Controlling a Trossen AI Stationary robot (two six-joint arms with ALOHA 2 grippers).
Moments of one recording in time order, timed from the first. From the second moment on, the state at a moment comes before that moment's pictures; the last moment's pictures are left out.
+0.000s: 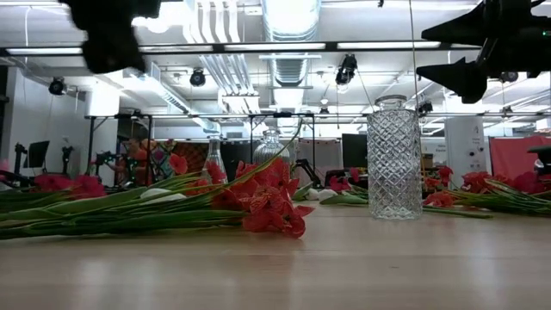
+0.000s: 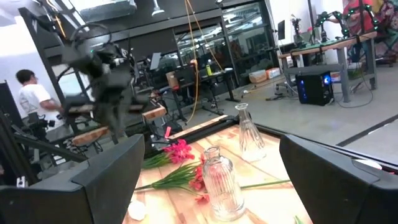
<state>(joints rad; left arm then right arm) -0.26 1.07 0.91 -0.76 -0.14 -0.77 0.29 0.47 0.04 0.58 0.64 0.17</state>
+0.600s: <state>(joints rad) -0.38 1.51 0.94 -0.87 0.20 -1.00 0.29 0.47 0.04 0.58 0.63 0.18</state>
